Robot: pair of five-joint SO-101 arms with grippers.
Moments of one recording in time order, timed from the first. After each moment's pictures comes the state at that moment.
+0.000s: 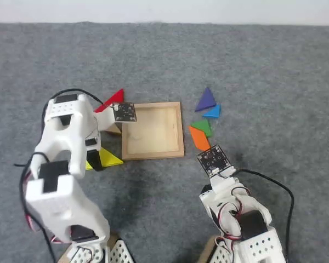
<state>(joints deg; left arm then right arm) -16.6 18.4 17.1 71.1 -81.7 -24.8 -102.8 95.5 74.3 8.2</state>
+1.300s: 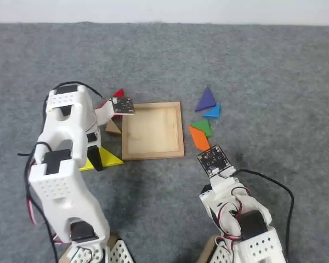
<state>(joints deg) -16.4 27.6 5.5 81.1 -77.9 -24.8 -102.8 95.5 74.3 8.2</state>
